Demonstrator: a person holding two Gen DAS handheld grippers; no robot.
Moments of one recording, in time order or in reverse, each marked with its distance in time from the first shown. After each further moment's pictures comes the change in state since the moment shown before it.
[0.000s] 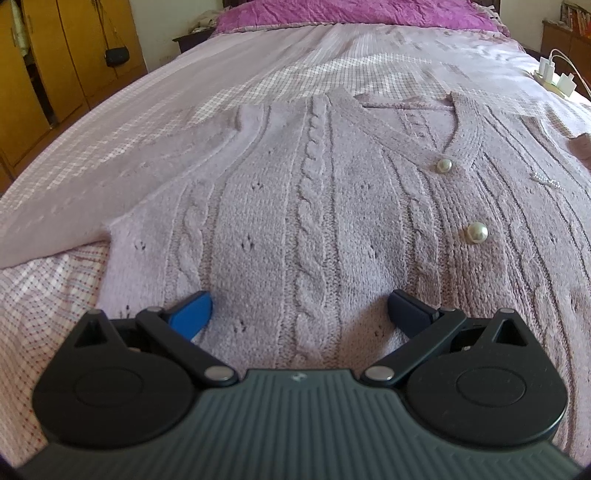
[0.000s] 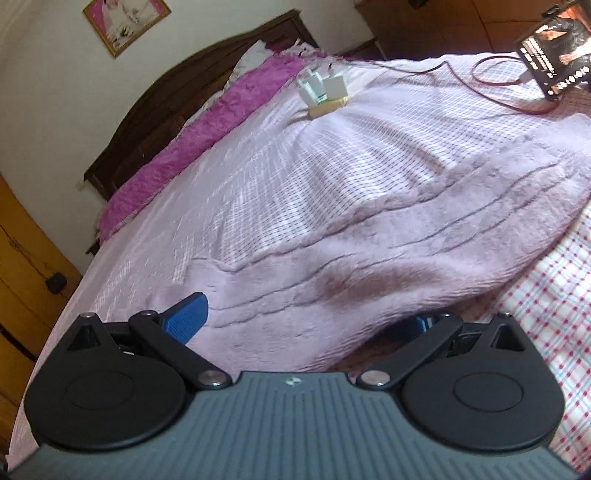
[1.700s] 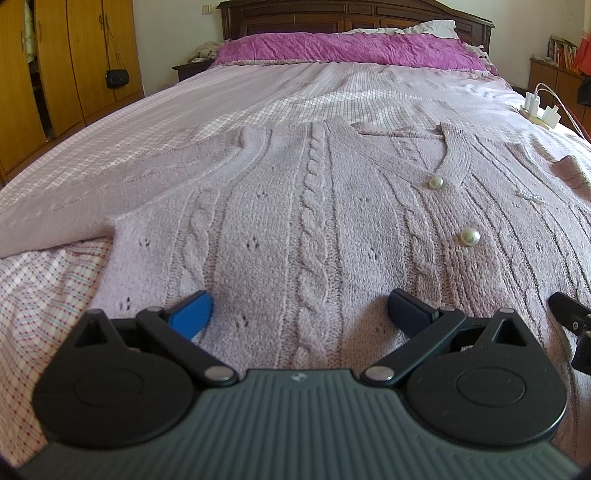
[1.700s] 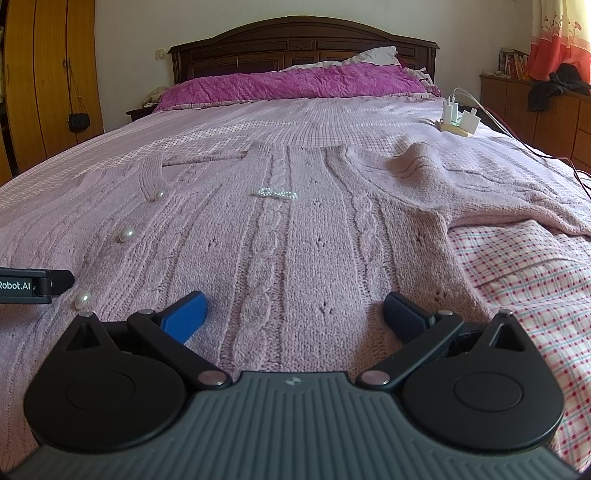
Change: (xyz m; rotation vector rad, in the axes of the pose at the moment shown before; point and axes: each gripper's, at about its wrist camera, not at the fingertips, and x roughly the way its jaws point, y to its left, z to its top) left arm -0.010 0.014 -0.024 -0.044 -0.132 -0.061; right arm -0.053 0.187 -0.210 -0.613 0.039 -0.049
